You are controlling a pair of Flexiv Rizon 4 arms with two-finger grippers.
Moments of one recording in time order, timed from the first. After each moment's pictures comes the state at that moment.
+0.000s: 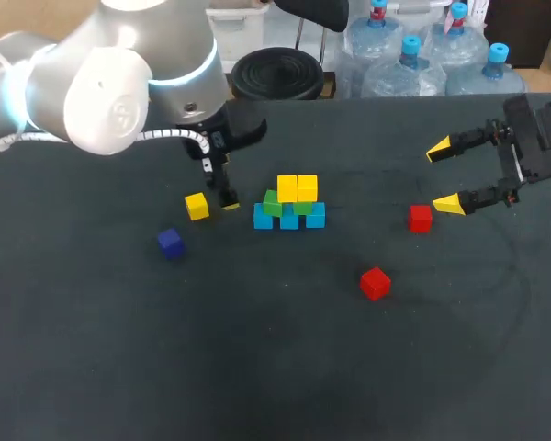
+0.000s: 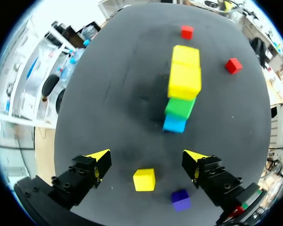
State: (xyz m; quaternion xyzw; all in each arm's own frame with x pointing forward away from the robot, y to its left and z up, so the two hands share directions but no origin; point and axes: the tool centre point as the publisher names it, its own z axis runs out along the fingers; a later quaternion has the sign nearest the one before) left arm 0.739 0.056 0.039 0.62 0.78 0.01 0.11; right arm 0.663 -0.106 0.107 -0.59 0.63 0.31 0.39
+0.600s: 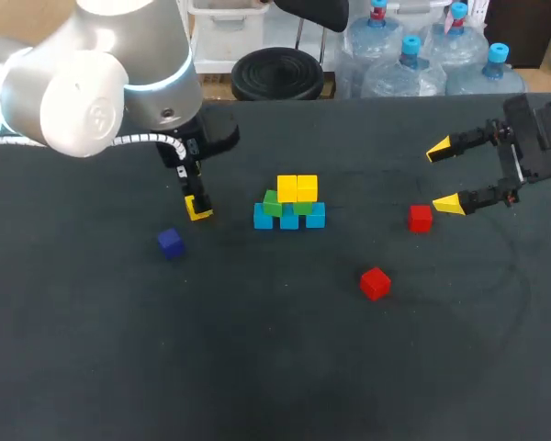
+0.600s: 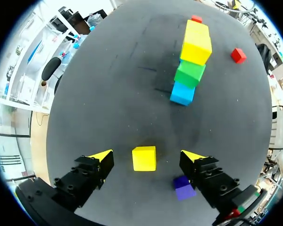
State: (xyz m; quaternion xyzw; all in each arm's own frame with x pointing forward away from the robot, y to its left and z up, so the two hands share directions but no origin) left arm 0.731 0.096 0.023 0.60 0.80 0.01 0.08; right arm 0.663 -0.106 0.107 -0.59 0.63 0.31 0.39
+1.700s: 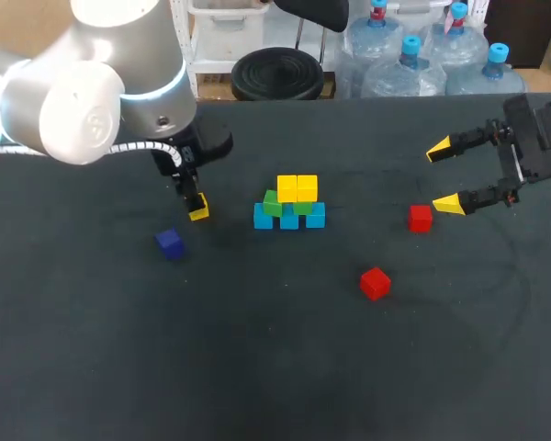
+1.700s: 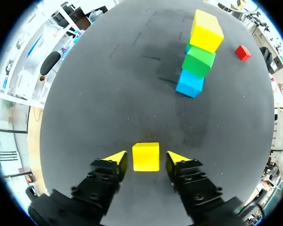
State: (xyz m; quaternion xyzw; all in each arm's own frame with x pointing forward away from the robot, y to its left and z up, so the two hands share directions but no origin) left arm 0.733 0.104 0.004 0.59 0.81 0.00 0.07; right arm 0.663 -0.106 0.107 -0.59 0.63 0.31 0.39
